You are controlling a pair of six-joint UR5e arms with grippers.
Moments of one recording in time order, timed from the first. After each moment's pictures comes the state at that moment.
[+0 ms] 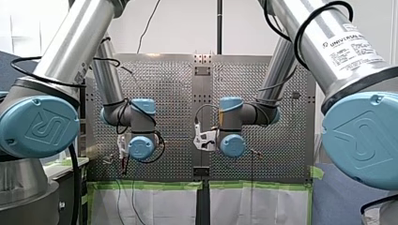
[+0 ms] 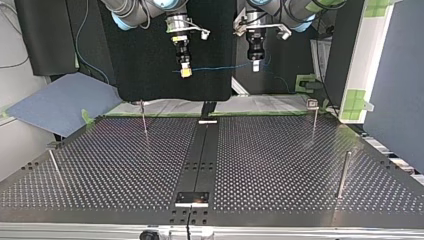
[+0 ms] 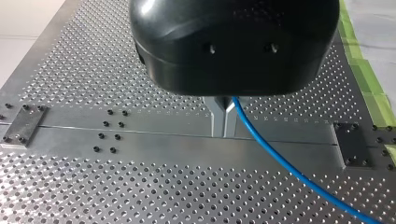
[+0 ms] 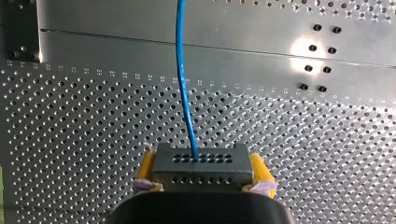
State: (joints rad) left arm -0.54 -1.99 -2.39 -1.89 -2.15 -1.63; right arm 2.37 -1.00 2.02 -1.03 1.83 1.47
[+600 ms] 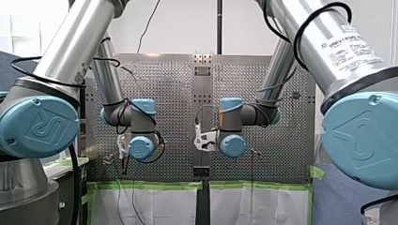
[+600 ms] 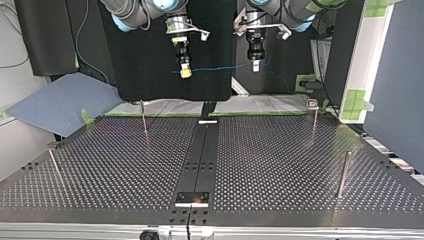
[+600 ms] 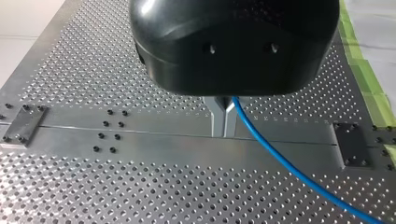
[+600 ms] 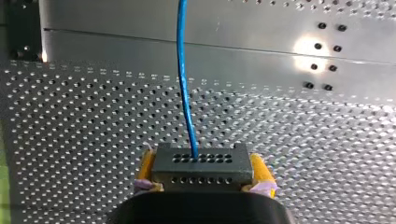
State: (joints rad) left arm -0.54 -1.99 -2.39 -1.89 -2.15 -1.63; right arm 2.36 -0.98 2.01 -1.01 1.83 1.49
